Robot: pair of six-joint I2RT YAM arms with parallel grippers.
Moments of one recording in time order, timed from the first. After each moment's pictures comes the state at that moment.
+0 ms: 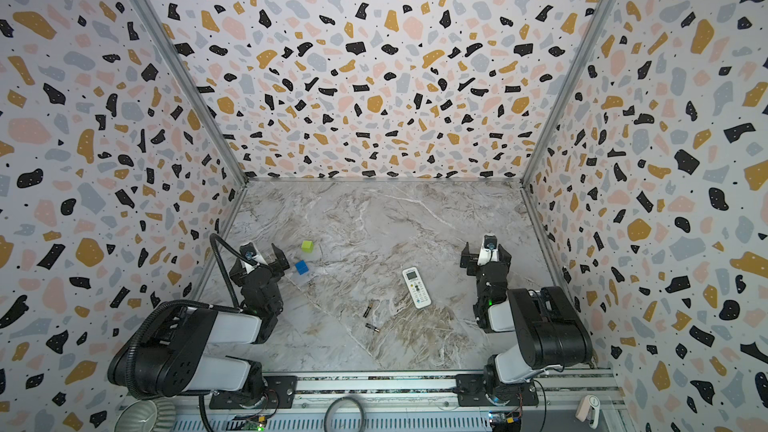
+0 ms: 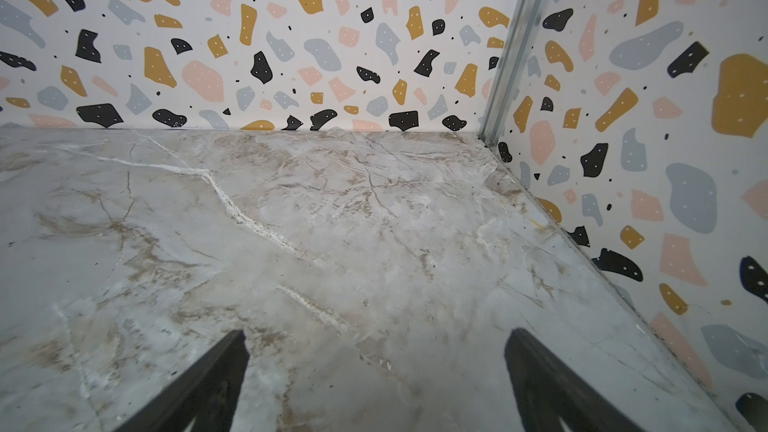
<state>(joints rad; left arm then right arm) -0.19 1.41 0.15 1.14 -0.69 -0.06 0.10 1.51 0.20 1.16 0.21 -0.04</state>
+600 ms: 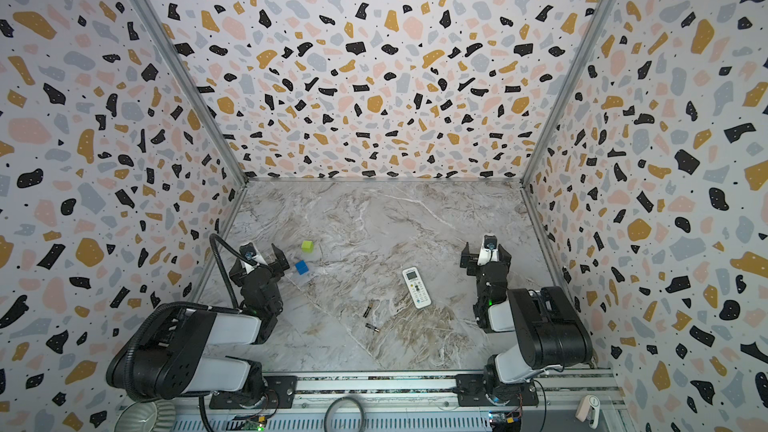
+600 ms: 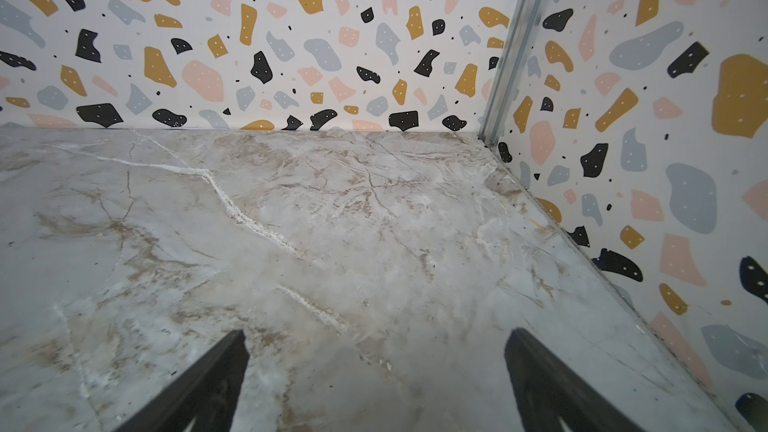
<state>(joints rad) -0.19 1.35 0.15 1.07 -0.67 -0.05 0.11 1.51 0.20 1.15 0.22 -0.04</state>
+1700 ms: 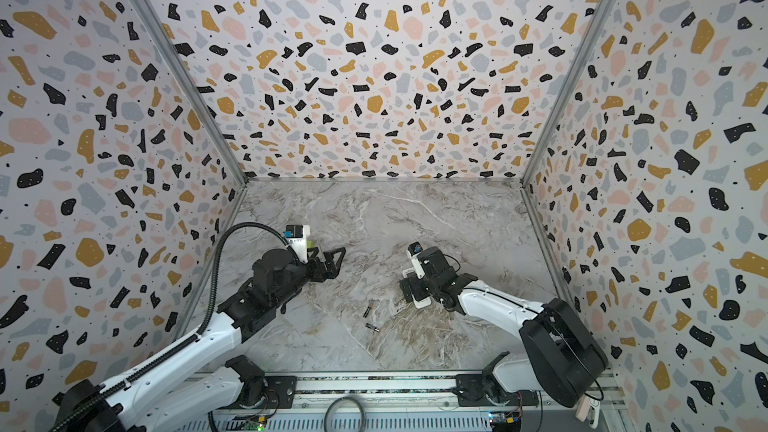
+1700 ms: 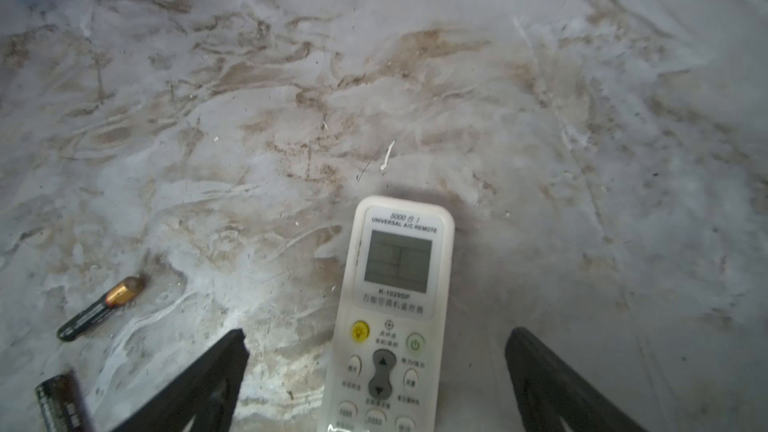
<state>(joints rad) -0.62 0.96 0.55 0.06 -0.03 -0.49 0.64 1.36 0.63 -0.15 -0.03 0.15</state>
